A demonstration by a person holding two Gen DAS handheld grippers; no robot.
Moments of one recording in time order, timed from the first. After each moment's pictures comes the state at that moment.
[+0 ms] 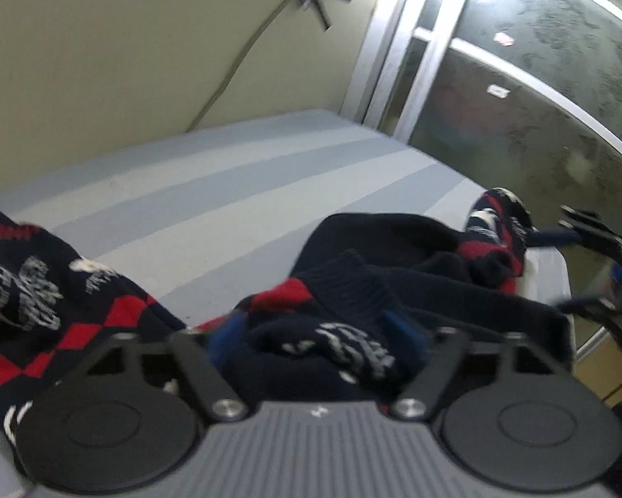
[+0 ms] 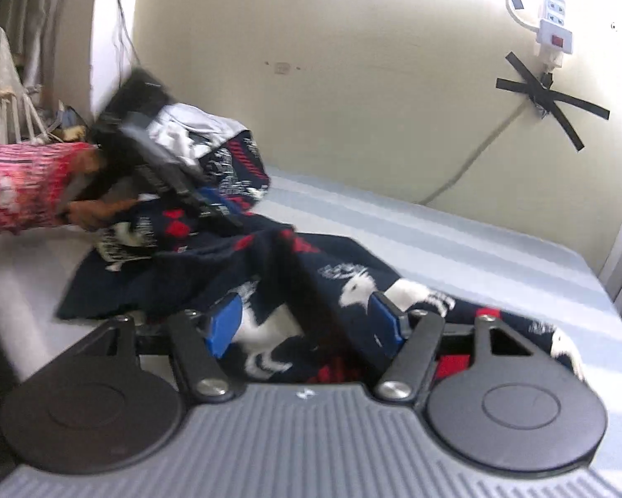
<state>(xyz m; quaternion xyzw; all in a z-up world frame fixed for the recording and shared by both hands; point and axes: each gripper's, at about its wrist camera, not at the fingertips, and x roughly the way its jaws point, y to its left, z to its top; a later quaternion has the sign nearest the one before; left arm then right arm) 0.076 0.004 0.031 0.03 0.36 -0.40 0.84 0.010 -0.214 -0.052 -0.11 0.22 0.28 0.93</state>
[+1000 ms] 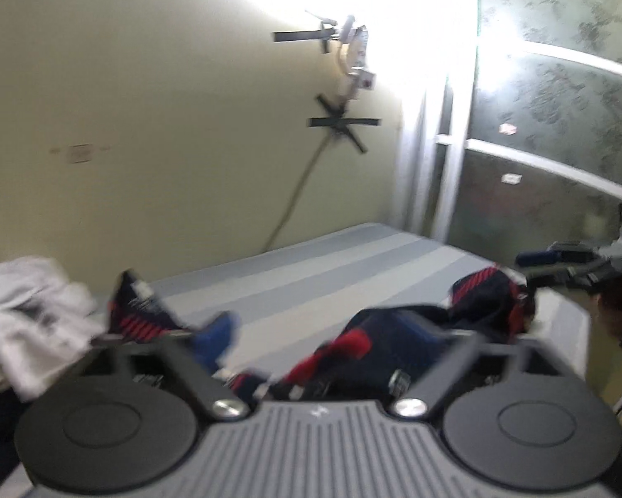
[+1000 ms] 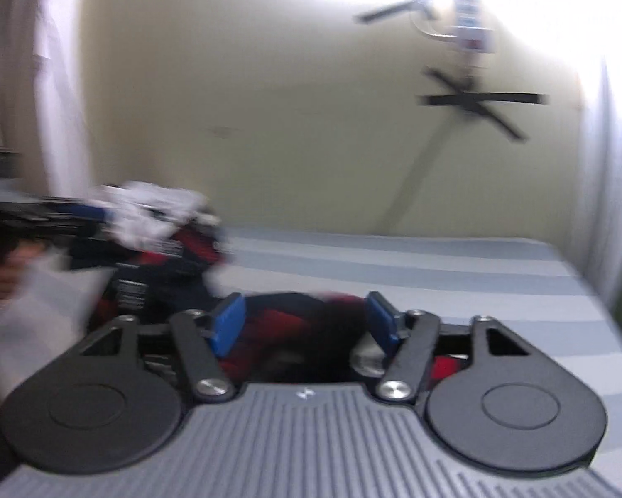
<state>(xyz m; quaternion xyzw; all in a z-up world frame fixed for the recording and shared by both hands) -0.018 0.060 0.116 0.03 0.22 -0.32 0.92 0.018 -0.317 0.006 0.00 0.19 0.31 0.93</state>
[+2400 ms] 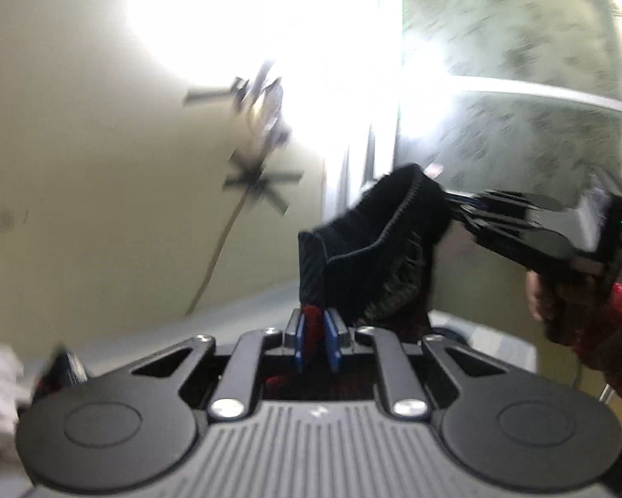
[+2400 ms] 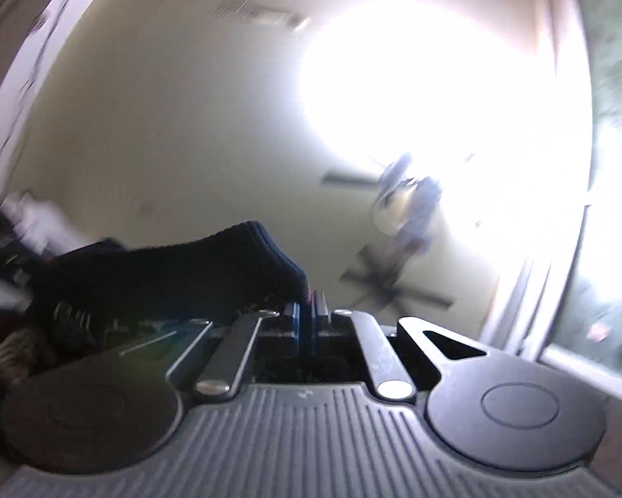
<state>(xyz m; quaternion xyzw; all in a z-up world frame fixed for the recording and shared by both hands) -0.057 0.013 0.135 0.03 0.11 -0.39 0.91 -0.016 -0.281 0.071 -0.18 -0.06 0.09 0.98</state>
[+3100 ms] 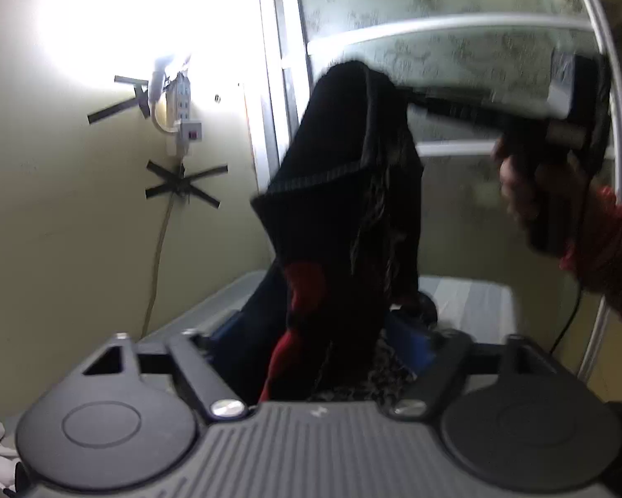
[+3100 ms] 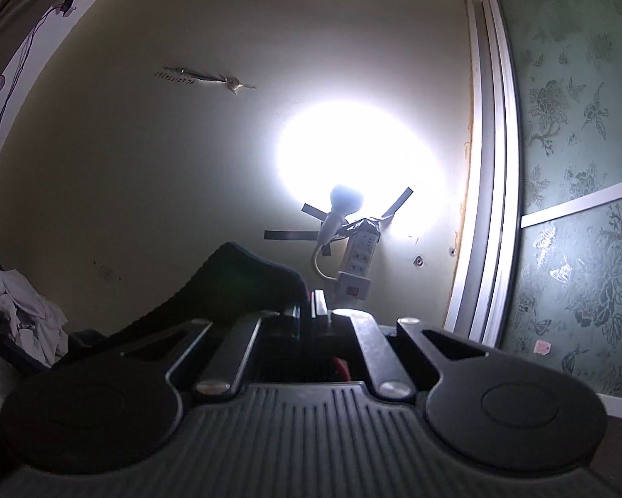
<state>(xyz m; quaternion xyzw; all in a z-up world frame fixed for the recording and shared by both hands) -0.063 -0.056 0.112 0.14 0.12 -0.43 0.88 -0.042 -0.297 0.082 -0.14 -0.11 0.06 0.98</state>
